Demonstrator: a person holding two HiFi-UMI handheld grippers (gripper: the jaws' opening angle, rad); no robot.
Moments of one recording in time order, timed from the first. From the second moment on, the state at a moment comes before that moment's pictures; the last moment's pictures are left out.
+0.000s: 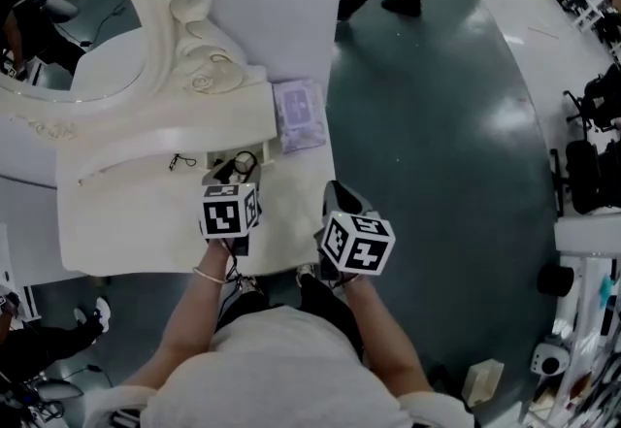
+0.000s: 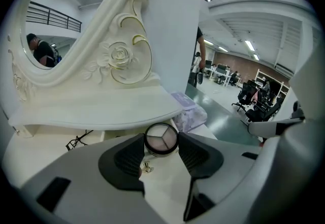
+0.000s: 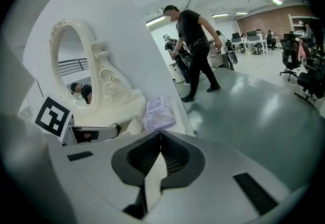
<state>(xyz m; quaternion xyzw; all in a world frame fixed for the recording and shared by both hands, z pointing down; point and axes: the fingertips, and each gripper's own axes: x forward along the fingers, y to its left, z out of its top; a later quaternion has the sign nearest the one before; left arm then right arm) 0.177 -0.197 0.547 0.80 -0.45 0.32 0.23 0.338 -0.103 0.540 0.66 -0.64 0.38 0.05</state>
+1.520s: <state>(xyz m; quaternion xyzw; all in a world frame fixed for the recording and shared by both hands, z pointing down) 0.167 -0.203 0.540 0.79 -0.47 0.30 0.24 0.338 -0.118 0.549 0.65 -0.65 0.39 0.06</state>
